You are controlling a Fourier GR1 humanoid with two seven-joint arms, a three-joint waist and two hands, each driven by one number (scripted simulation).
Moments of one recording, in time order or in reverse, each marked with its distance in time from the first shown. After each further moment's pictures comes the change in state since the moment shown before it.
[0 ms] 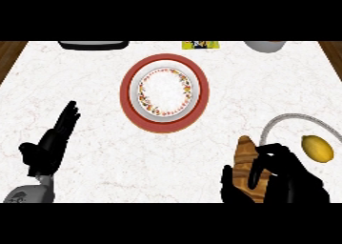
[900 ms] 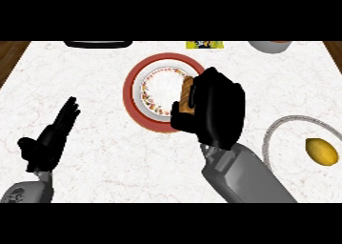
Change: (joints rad) left arm -0.023 -0.004 0.021 -0.013 -0.018 -0.026 0.031; right arm -0.689 0.004 -0.118 0.577 -0.371 -0.081 0.117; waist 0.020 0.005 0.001
